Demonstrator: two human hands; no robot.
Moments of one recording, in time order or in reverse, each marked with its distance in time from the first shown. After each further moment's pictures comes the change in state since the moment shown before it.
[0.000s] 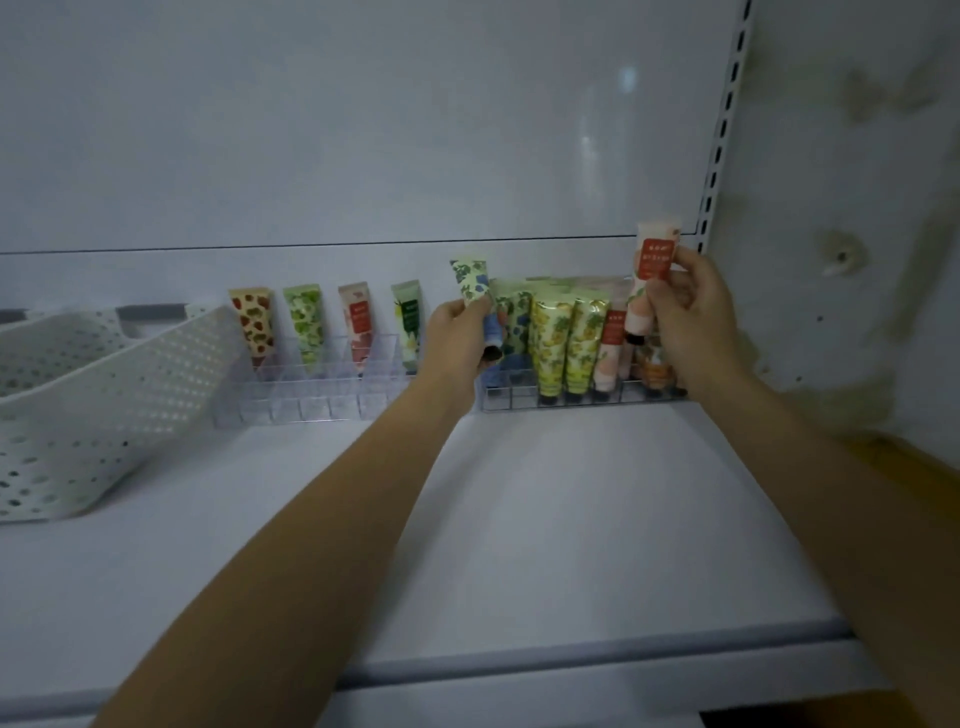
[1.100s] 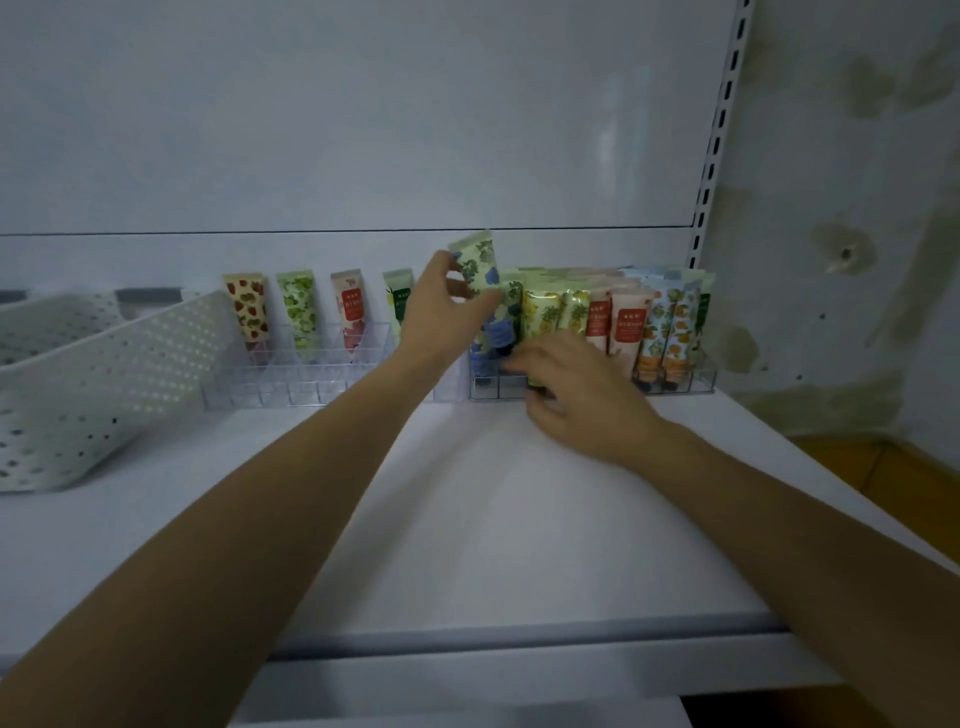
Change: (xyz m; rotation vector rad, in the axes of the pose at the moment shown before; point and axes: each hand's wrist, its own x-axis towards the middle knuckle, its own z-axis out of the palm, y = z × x) left_hand 0.003 0.002 -0.005 0.482 -0.004 0.434; right_hand -0.046 0.034 0.026 -0.770 -0.591 -0.837
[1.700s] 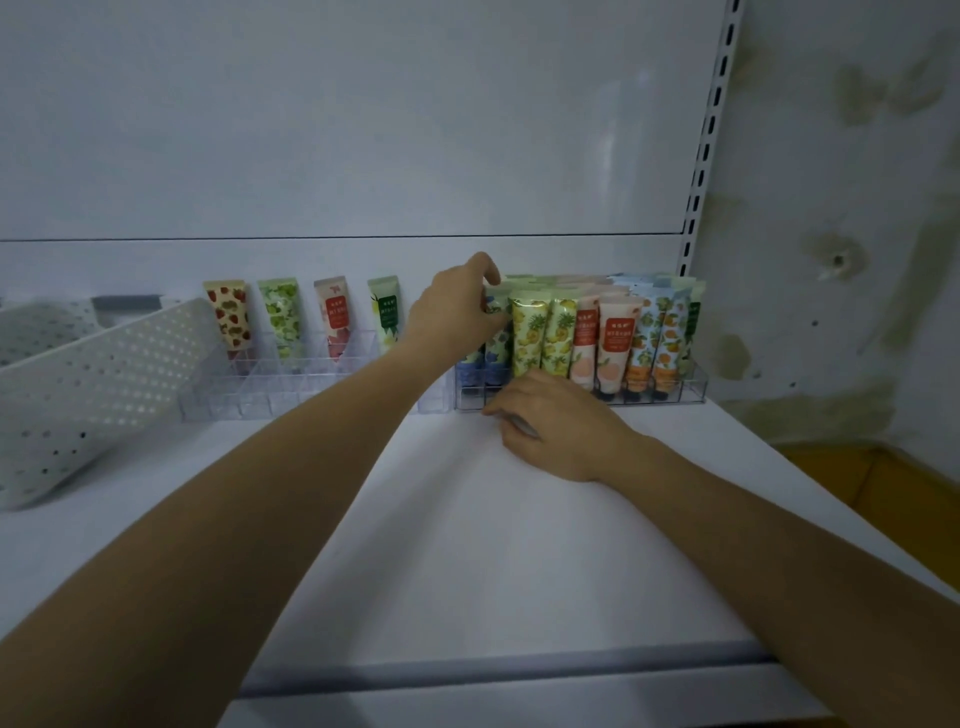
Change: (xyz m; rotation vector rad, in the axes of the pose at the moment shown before) left_hand 0.030 -0.002 0.017 0.621 -0.158 0.238; right_hand 0.002 -0.002 0.006 0.135 -0.292 0.071
